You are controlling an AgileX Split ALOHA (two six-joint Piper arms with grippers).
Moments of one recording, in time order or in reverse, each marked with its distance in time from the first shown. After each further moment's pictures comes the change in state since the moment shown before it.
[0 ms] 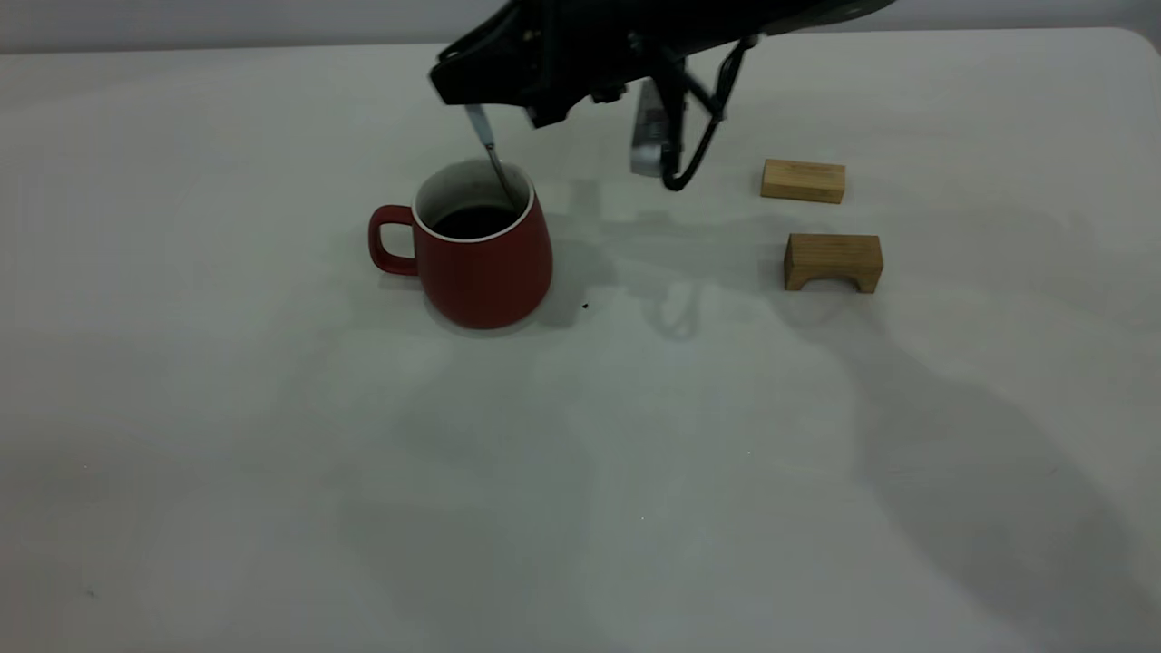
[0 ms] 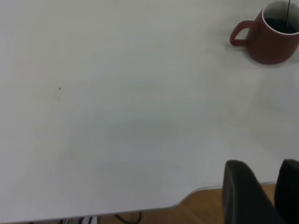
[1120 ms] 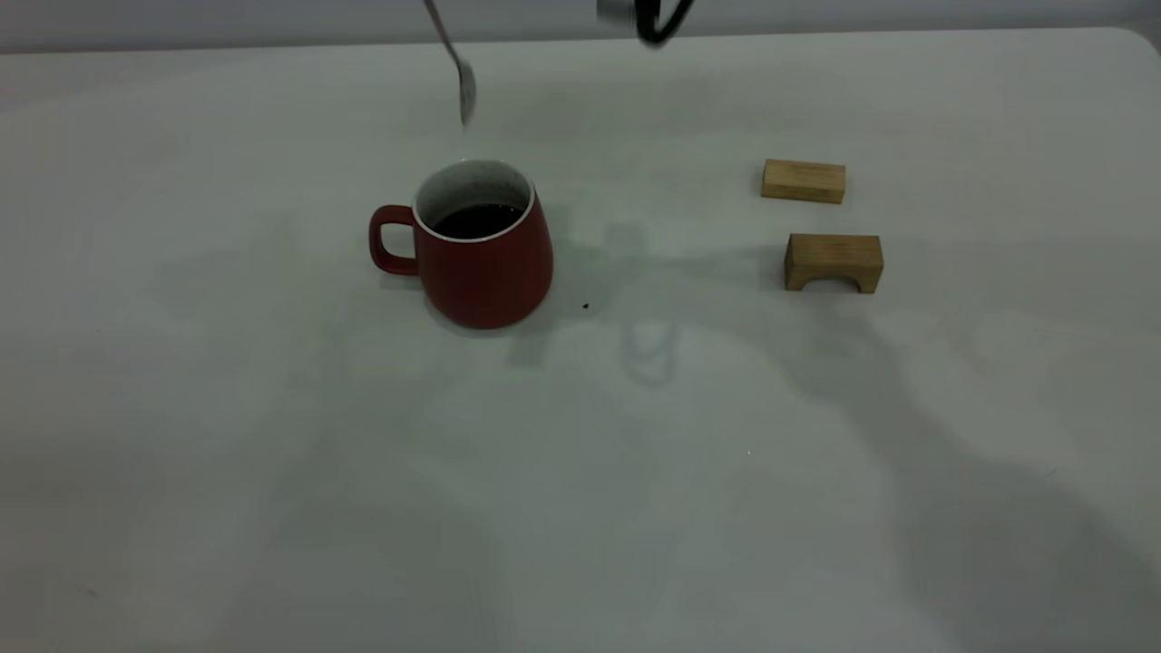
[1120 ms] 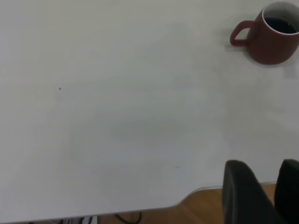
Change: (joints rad) left arm 0.000 0.000 0.000 0.000 0.000 0.000; right arm 0.071 -0.316 0.212 0.059 -0.042 -0.097
